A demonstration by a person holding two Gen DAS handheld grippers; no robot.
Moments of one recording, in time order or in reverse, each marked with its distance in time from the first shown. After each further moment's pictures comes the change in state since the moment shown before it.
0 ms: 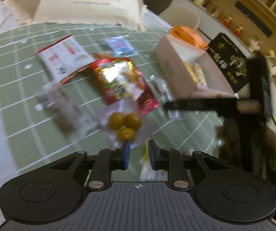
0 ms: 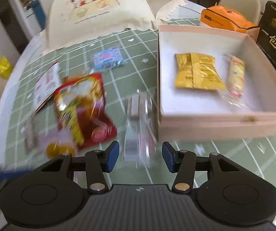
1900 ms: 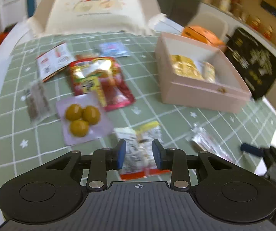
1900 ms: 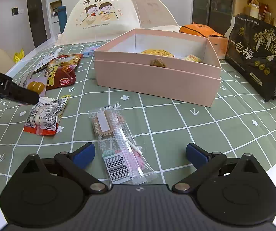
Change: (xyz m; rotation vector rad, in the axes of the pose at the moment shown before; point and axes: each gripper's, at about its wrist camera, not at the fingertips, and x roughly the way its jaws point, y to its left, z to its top) left arm 0.059 -0.138 -0.035 0.021 -0.133 0.304; right arm -0.045 -0.122 -0.125 -0.217 -0.249 0.042
